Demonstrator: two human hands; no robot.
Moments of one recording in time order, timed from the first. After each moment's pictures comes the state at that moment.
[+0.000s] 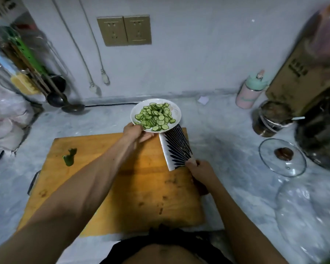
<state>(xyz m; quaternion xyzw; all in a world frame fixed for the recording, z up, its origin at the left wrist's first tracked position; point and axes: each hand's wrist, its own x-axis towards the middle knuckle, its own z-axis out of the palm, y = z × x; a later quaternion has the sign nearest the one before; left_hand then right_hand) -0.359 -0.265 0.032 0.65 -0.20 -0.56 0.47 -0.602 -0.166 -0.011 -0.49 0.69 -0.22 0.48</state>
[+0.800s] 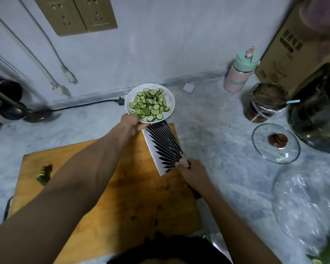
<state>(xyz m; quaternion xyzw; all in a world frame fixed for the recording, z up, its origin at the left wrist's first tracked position) -0.398 -0.368 -0.006 0.70 -0.20 -0.56 0.40 -0.602 -0.178 -0.024 -0.47 0.71 -0.20 0.49</state>
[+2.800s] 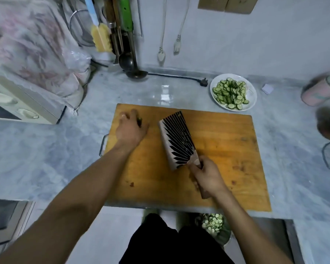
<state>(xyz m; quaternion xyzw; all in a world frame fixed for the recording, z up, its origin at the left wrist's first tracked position) -0.106 -0.157 -0.011 0.83 -0.52 -0.13 0.14 -0.382 -0.086 0.015 -0.56 0.62 -0.17 0.53</state>
